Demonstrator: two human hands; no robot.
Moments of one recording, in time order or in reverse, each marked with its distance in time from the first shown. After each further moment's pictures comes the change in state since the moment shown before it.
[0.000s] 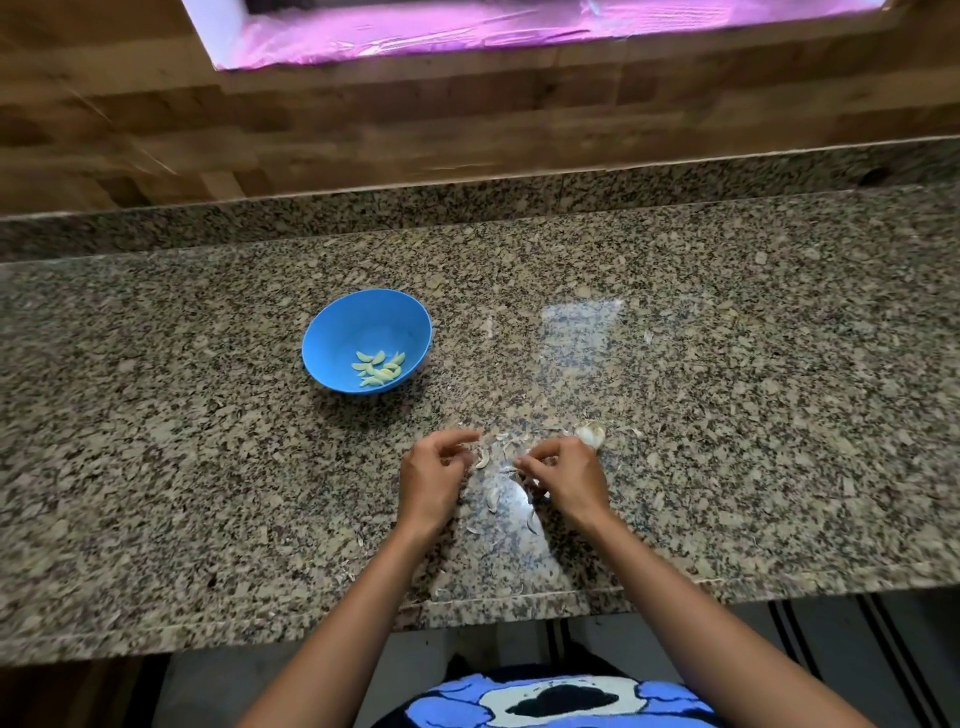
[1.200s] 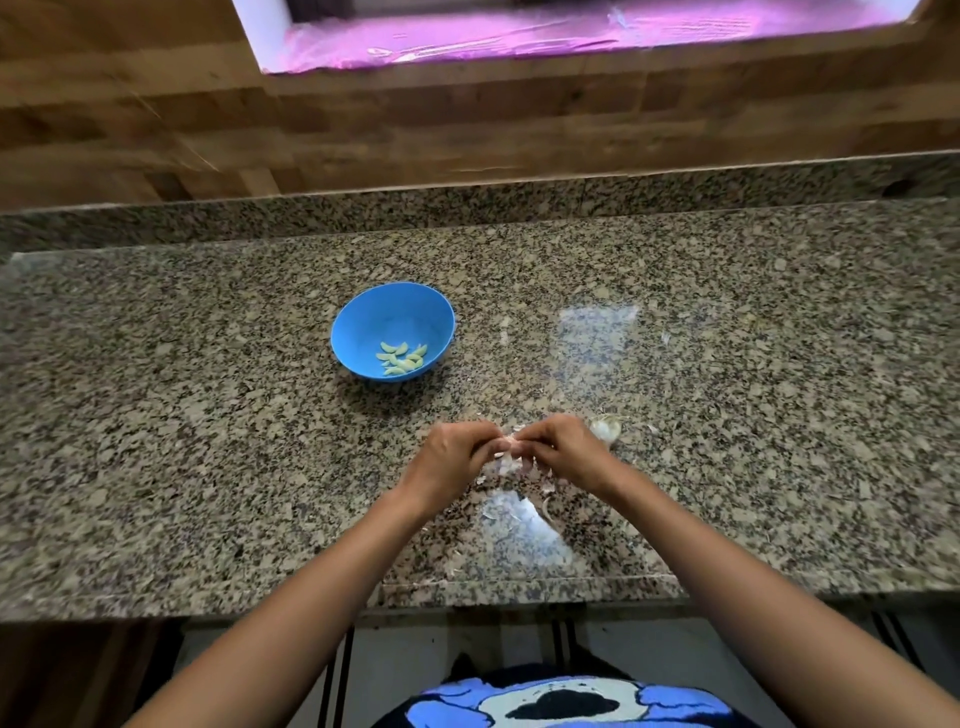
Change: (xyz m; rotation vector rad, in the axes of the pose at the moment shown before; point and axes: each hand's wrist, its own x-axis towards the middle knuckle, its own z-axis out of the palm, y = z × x) left_hand 0.000 0.010 -0.021 0.319 -0.250 0.421; right_hand 0.007 -0.026 -0.017 -0.025 -0.370 -0.292
